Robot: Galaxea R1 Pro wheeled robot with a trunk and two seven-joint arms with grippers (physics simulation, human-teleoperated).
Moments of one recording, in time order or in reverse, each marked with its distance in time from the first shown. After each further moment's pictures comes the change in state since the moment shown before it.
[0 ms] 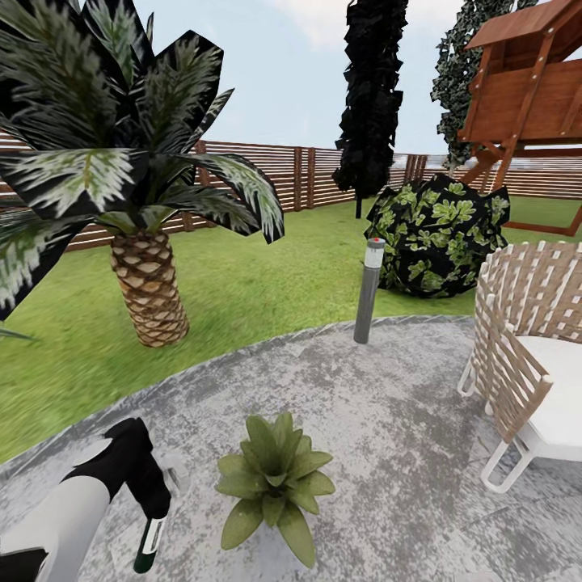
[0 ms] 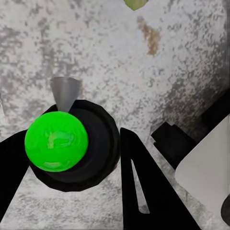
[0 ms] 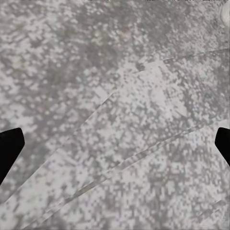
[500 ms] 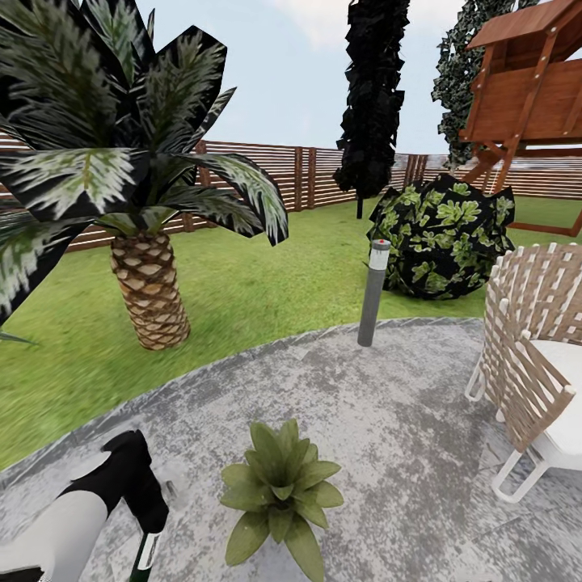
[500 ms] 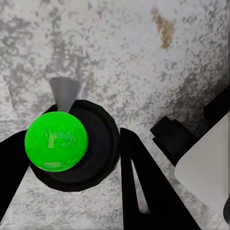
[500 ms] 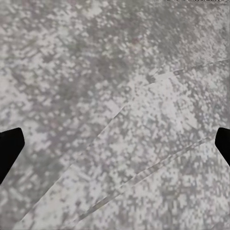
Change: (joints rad) left arm 0.050 -0.004 0.003 -0.016 -0.001 0.001 0.027; right arm 0.002 0.001 -0.001 0.002 -0.002 0.000 0.000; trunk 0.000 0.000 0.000
